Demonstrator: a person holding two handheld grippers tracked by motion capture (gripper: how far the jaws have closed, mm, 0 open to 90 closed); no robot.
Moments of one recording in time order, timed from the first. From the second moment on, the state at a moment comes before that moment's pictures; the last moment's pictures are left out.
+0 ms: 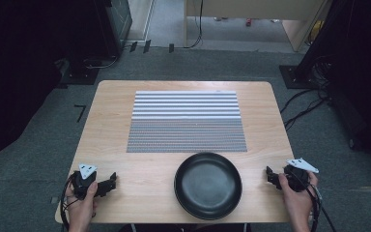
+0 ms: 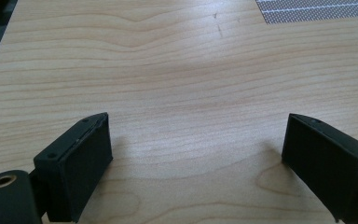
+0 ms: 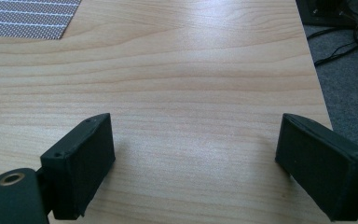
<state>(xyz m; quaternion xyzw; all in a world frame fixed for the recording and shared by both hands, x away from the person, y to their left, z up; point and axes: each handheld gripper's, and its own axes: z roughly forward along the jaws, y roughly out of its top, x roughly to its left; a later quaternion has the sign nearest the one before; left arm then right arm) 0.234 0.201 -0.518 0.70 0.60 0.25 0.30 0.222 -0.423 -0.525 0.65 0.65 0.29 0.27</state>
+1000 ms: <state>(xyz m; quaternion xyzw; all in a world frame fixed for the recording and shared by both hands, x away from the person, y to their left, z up) 0.228 0.115 -0.490 0.73 0.54 0.20 0.37 0.209 -0.400 -0.495 0.63 0.64 0.37 0.25</state>
